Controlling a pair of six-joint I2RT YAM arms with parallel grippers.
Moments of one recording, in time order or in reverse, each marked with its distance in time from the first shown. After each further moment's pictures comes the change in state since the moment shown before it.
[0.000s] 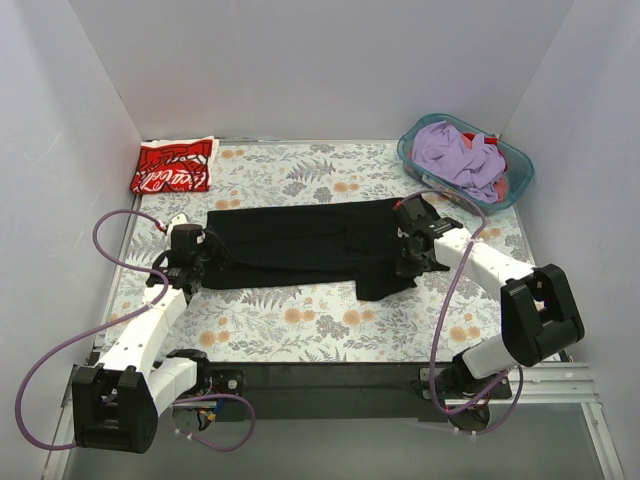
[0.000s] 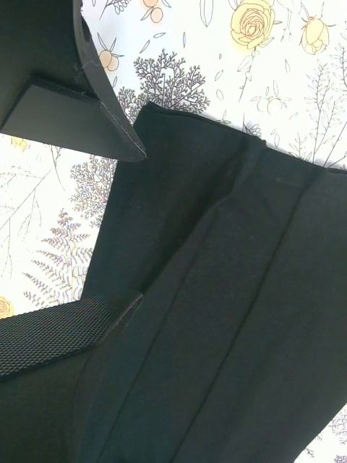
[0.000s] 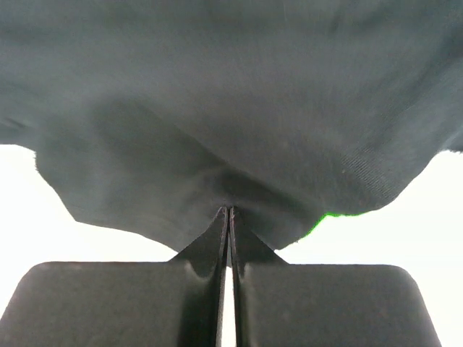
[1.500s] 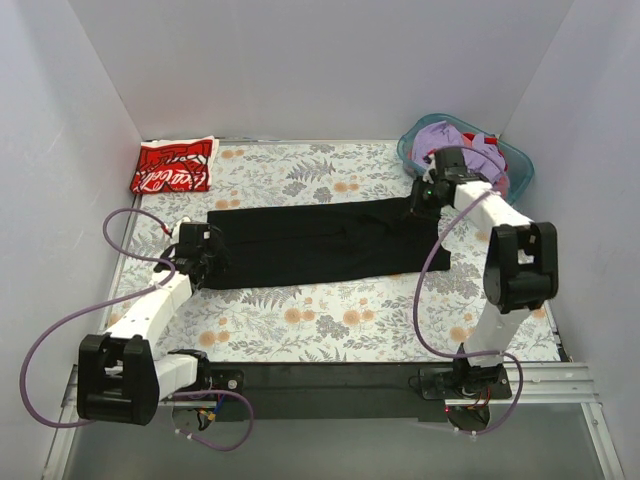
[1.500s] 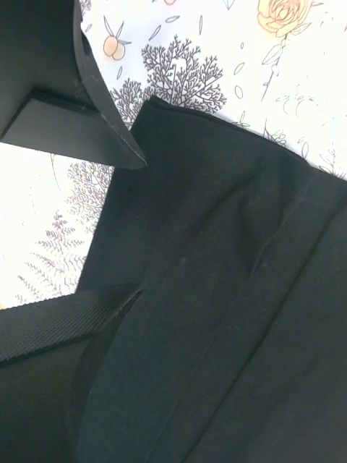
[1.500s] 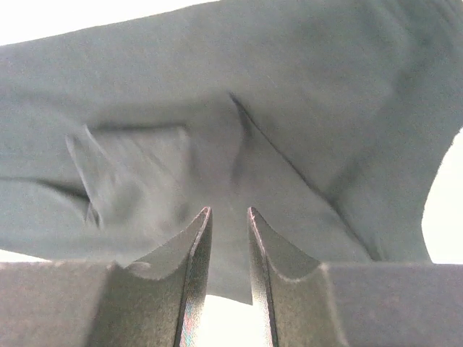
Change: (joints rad) left arm -0.005 0.123 0.011 -0.003 -0.008 -0.058; right arm -0.309 0.388 0.510 0.103 -0.307 -0.039
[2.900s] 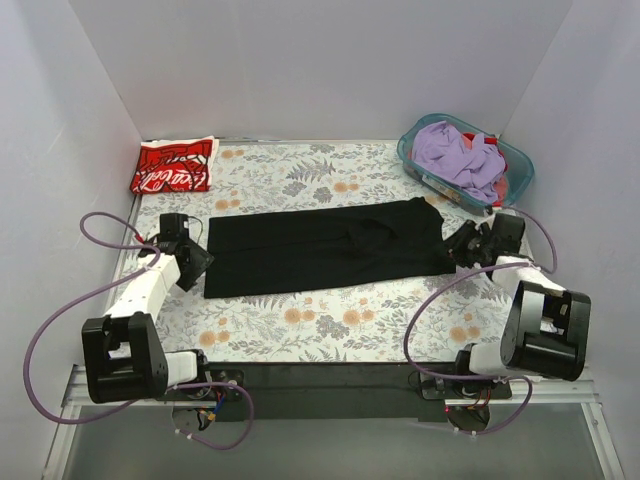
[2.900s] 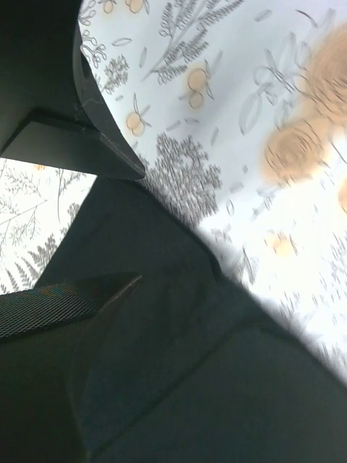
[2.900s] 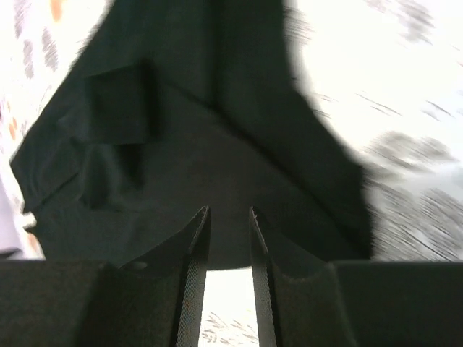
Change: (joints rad) left arm 0.188 0.136 0.111 -0.208 -0.023 -0.127; right arm -0.436 -0.463 -0.827 0.552 -0.283 0.200
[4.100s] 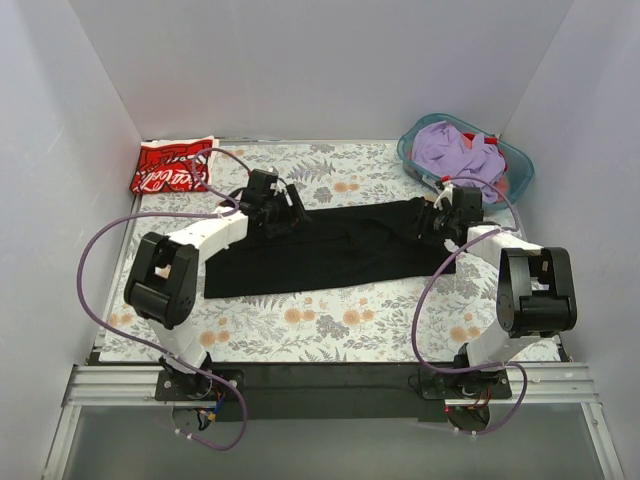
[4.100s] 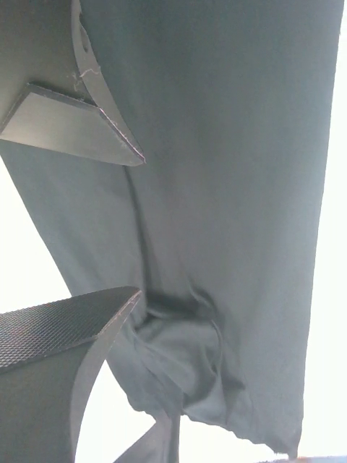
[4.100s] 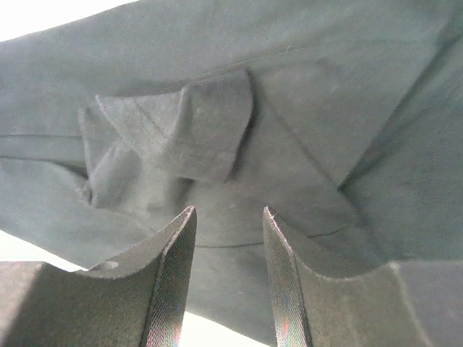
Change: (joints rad) left arm -0.481 0.460 0.425 0.356 0.343 0.076; right arm 0.323 0.203 0.280 -0.039 0.073 -0.217
